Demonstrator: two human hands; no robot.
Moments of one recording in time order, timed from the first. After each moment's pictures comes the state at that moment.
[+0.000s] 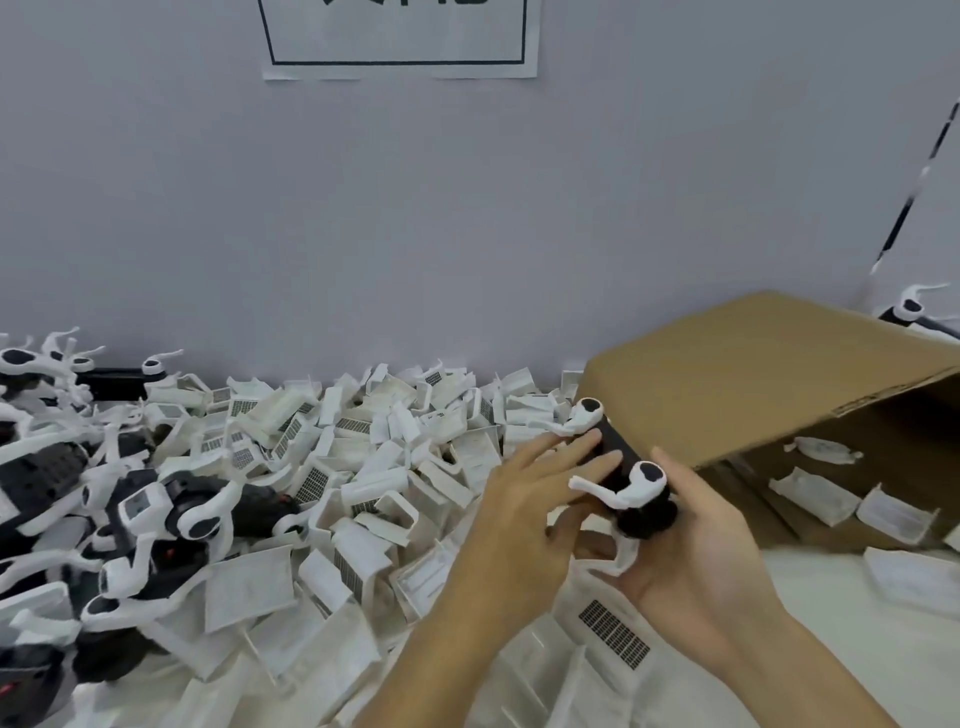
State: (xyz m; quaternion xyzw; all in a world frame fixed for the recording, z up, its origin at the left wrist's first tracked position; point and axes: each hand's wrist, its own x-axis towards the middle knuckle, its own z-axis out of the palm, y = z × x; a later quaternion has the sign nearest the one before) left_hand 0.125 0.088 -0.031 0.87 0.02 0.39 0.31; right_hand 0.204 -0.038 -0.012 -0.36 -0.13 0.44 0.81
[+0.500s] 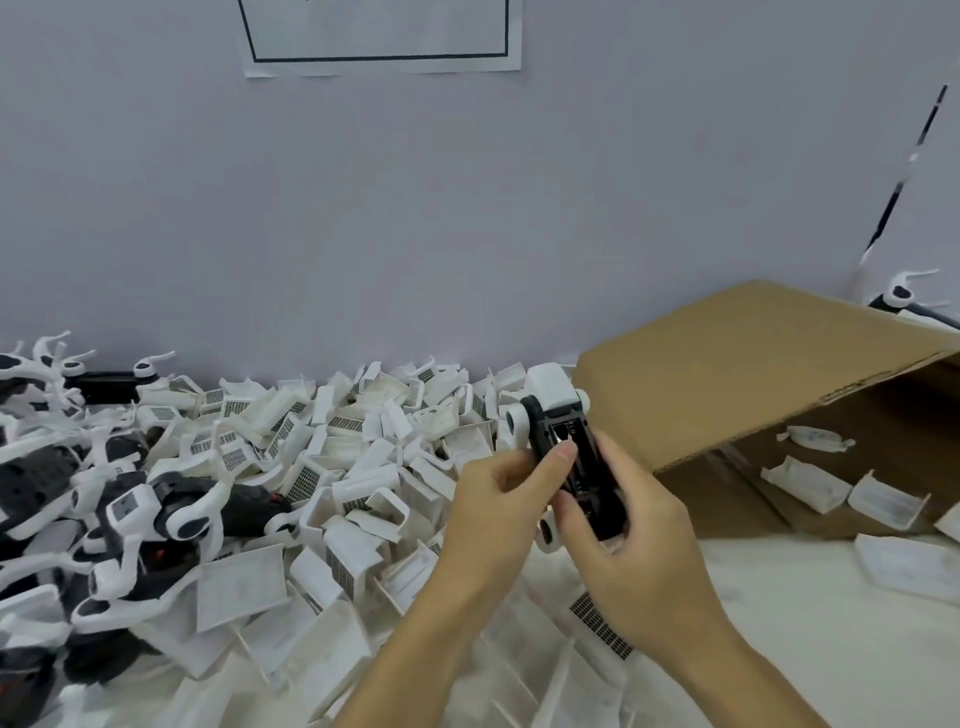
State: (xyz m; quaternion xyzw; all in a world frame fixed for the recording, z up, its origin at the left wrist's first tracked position) left_hand 0.122 0.083 -0.018 0.66 0.13 0.29 0.68; right_hand 0.193 -0.028 -0.034 -0.68 -0.45 -0.04 0.57
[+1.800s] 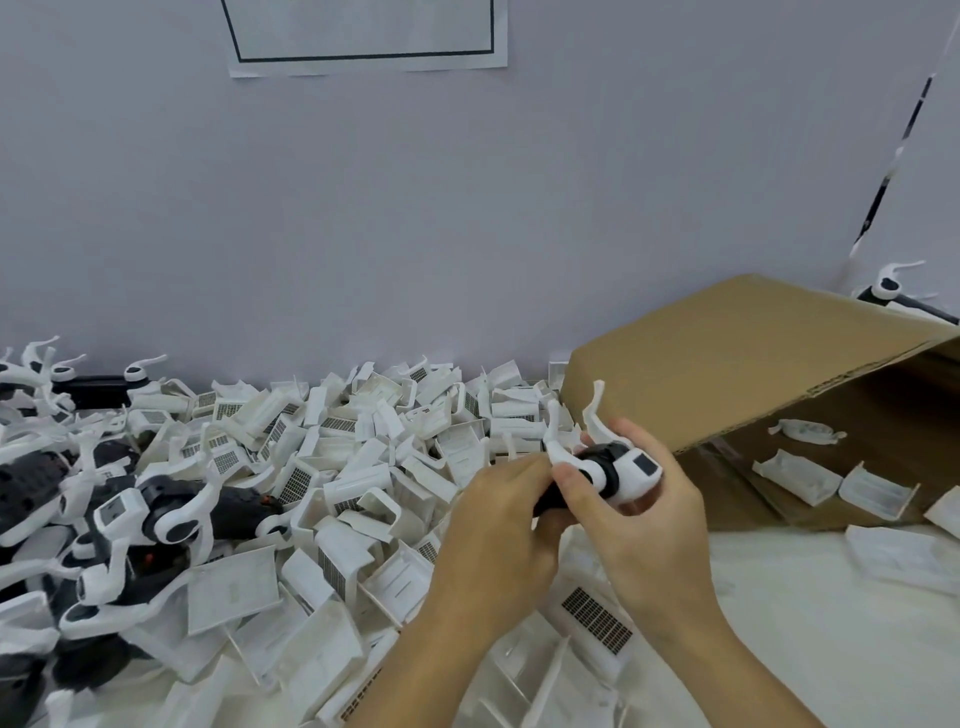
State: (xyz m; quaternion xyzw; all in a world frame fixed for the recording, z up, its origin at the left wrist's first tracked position) left_hand 0.125 0.082 -0.034 0.87 0.03 0.41 0.27; right_hand 0.197 -0.023 -0.037 -0.61 -0.27 0.04 0.75
